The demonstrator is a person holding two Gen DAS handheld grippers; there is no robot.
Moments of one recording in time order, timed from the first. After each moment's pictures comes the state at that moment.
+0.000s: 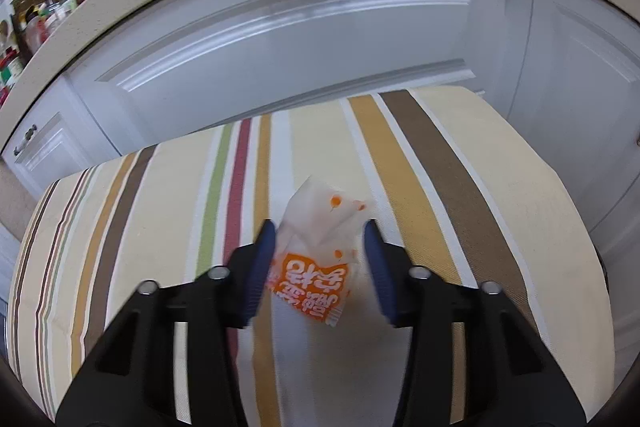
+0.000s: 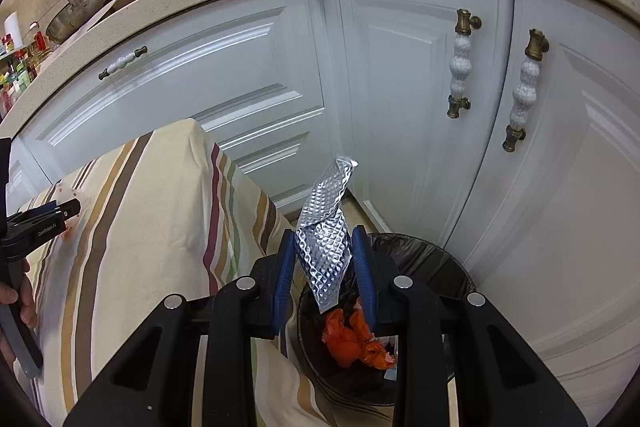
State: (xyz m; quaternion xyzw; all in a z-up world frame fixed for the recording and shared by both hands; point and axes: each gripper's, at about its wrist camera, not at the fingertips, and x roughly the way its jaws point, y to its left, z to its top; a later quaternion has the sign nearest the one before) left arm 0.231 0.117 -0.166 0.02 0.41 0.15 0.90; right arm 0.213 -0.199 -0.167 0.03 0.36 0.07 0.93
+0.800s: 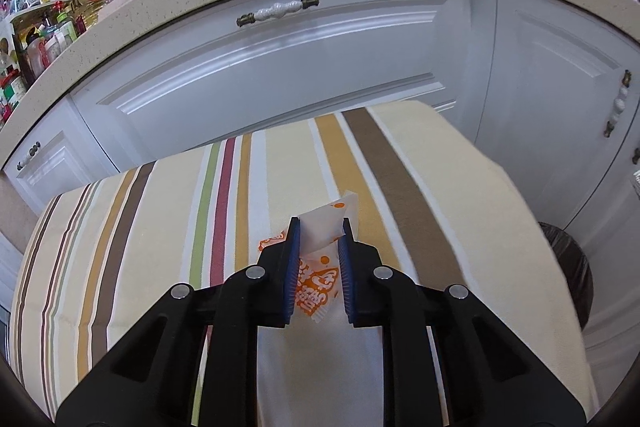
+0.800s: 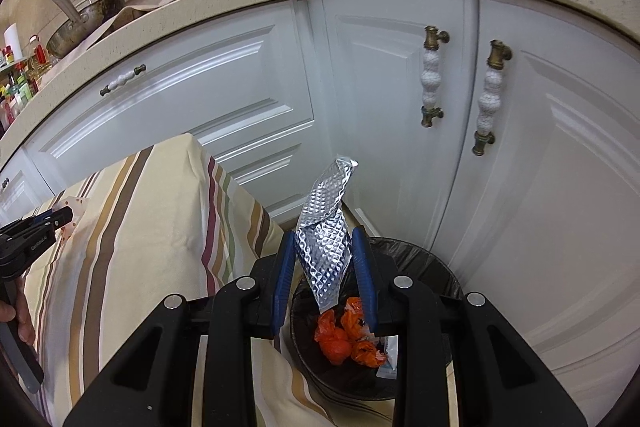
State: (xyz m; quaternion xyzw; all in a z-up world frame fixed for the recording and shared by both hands) left arm 0.198 0.081 -0.140 0.03 0.37 0.12 0.92; right arm 0.193 -0.218 -0.150 0.04 0.34 0.06 0.94
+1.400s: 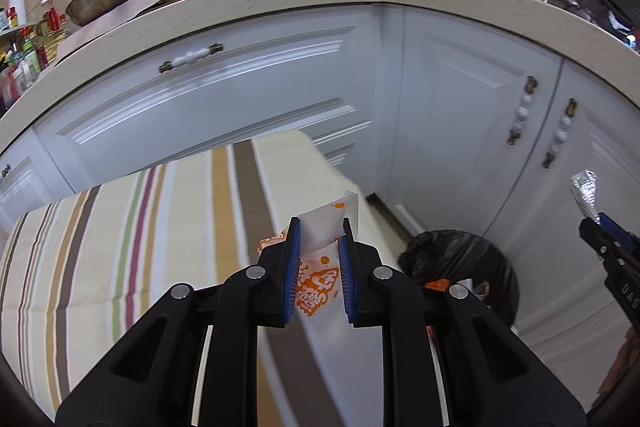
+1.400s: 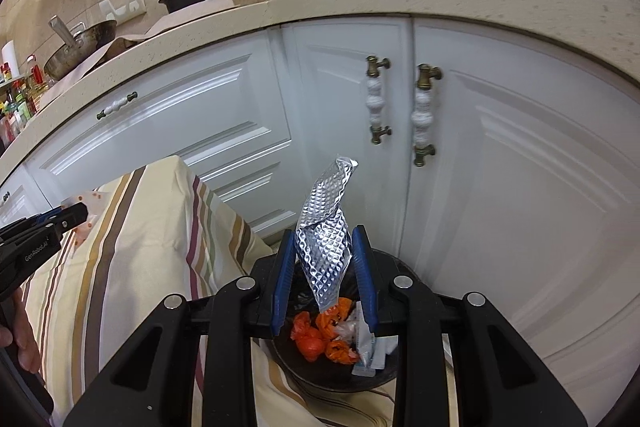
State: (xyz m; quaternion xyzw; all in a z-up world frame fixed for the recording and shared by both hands) left arm 0.172 -0.024 -0.107 0.02 0.35 0.03 0.94; right arm 0.158 -0.258 -0.127 0.05 0.31 0.03 0.95
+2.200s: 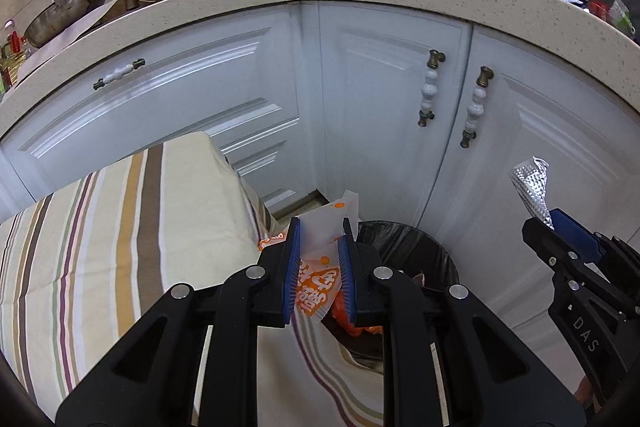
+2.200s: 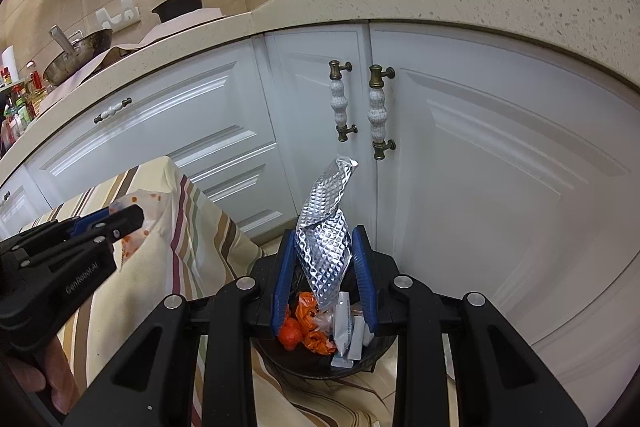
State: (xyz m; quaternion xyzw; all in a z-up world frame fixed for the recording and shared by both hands) left arm 0.156 -0.131 -0.116 0.03 0.35 -0.03 0.94; right arm 0.130 -0.289 -0.131 0.05 0.30 0.02 0.95
